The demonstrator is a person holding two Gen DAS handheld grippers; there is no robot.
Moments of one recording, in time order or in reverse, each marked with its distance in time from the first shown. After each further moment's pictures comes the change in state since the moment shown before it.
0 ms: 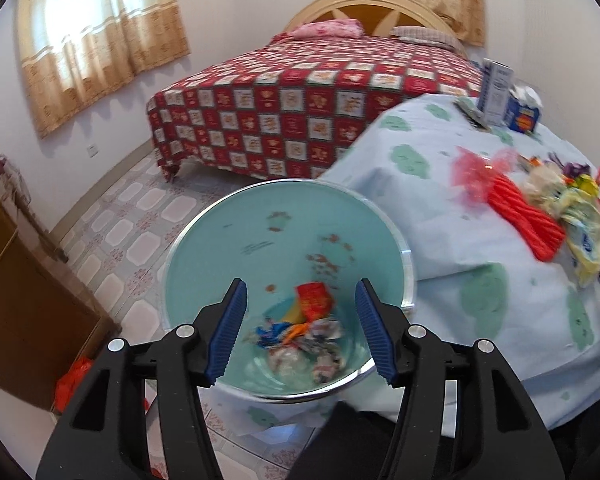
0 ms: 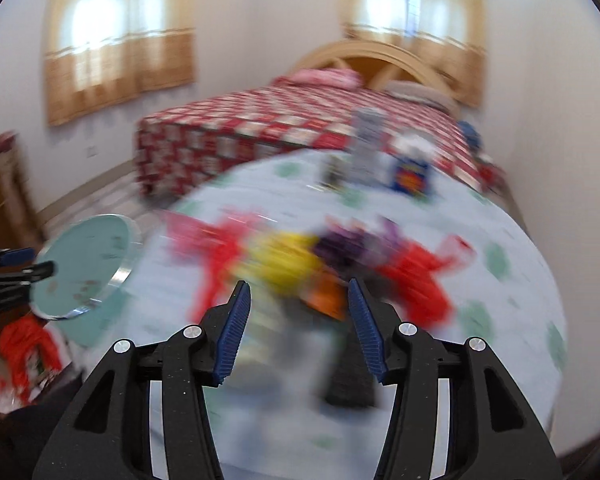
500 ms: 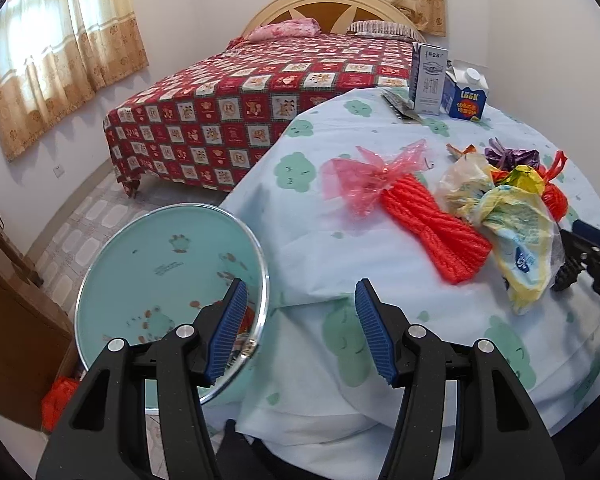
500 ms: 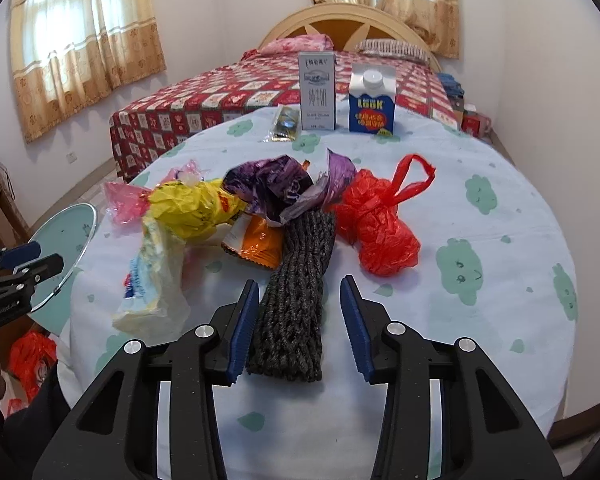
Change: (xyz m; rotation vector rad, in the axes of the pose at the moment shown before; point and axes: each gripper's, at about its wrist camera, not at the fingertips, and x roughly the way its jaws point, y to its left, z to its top) left arm 0.004 -0.093 0.019 0.063 0.001 -0.091; right arm 0.029 -0.044 -0.025 0.115 0.118 0.021
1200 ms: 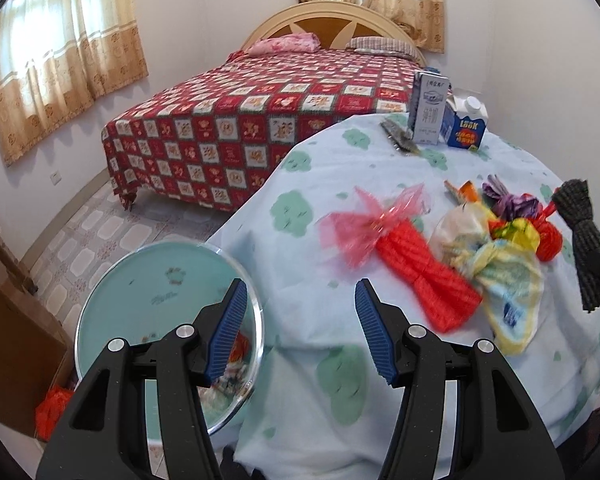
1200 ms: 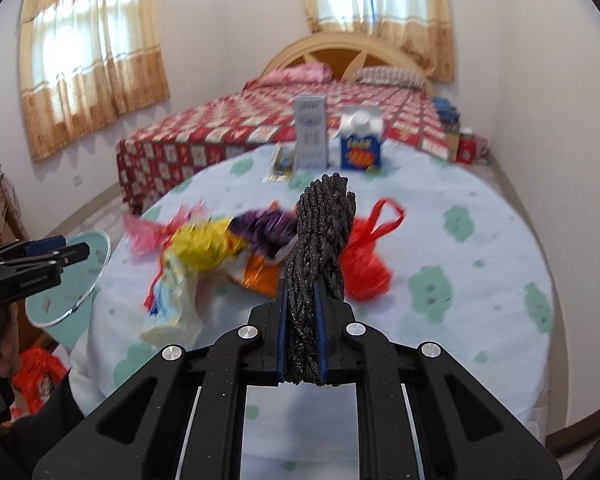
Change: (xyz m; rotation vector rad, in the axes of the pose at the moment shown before) left arm 0.001 -0.002 0.035 -0.007 -0.058 -0.021; right arm -0.050 -0.008 0.004 -0.001 -0.141 -0.010
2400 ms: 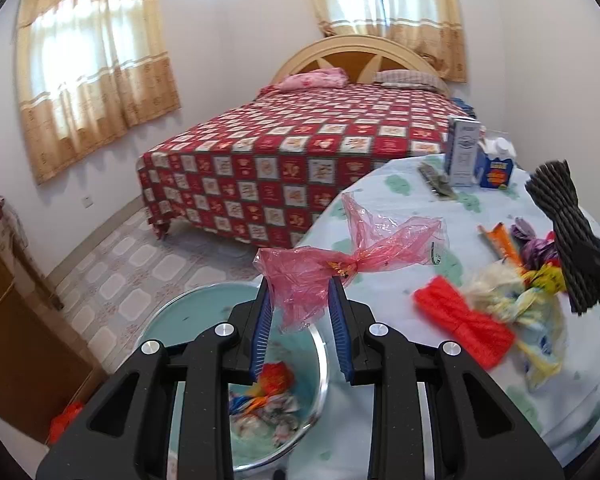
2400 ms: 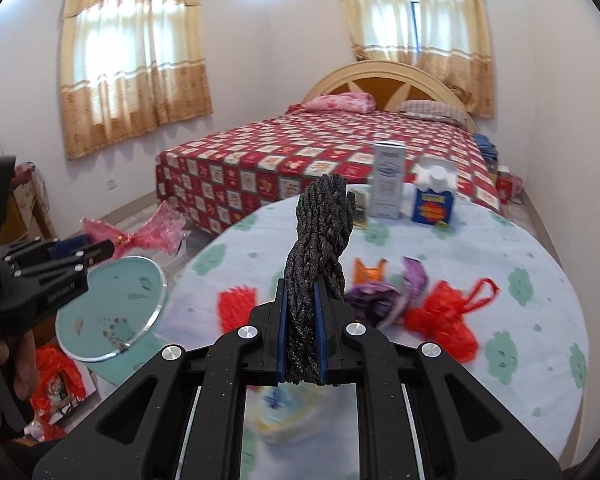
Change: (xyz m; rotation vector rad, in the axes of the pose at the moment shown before) left arm -0.035 0.041 0.007 -0.025 -0.132 0.133; right arm 0.016 0.080 0.041 -0.101 -0.077 0.135
